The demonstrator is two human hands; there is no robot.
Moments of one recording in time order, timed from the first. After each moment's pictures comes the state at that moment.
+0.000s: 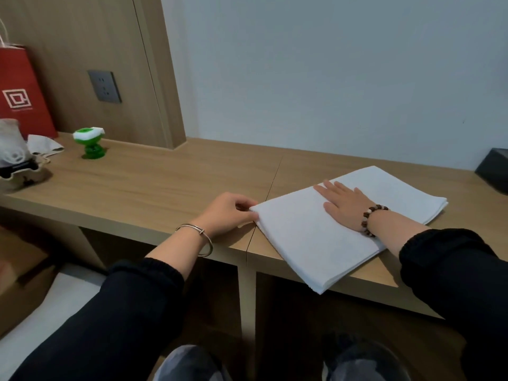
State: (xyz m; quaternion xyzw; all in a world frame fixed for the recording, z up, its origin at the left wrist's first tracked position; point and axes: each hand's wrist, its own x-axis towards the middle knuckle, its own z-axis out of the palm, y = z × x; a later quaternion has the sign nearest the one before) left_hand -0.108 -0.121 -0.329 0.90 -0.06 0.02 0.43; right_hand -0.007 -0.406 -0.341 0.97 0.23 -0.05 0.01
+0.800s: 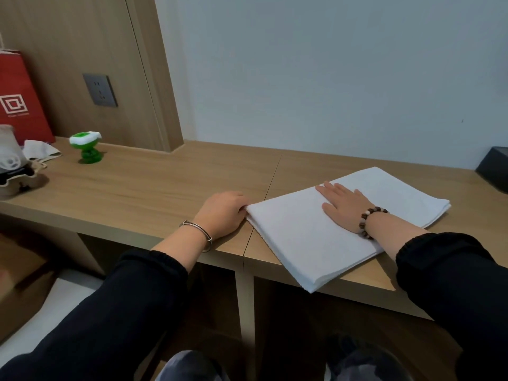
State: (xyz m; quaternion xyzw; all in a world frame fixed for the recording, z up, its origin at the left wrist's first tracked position) left_hand -0.090 -0.117 -0.335 0.98 -0.14 0.14 0.06; right_hand 0.003 -0.411 -0.349 0.98 0.22 -0.04 -0.01
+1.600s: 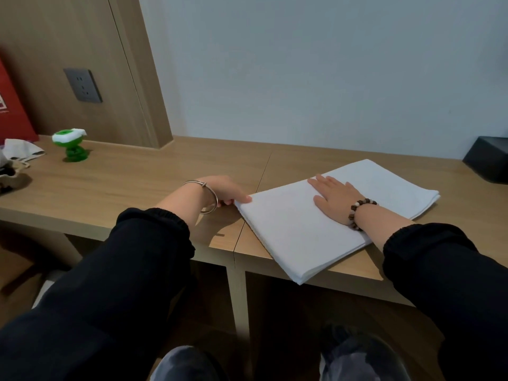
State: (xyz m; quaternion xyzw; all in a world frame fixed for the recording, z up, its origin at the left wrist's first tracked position) left_hand -0.054 -0.129 -0.292 0.94 0.07 -0.18 0.28; right_hand 0.001 -0.410 -0.350 0.98 0.21 -0.03 -0.02
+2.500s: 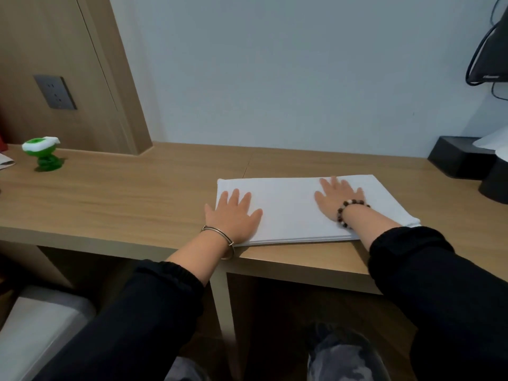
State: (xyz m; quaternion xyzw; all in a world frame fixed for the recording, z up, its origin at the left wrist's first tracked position) left_hand -0.078 -0.194 -0.357 1.00 0.00 0.00 0.06; right_hand -0.017 -0.439 -0.341 1.00 0.00 -0.04 -0.04
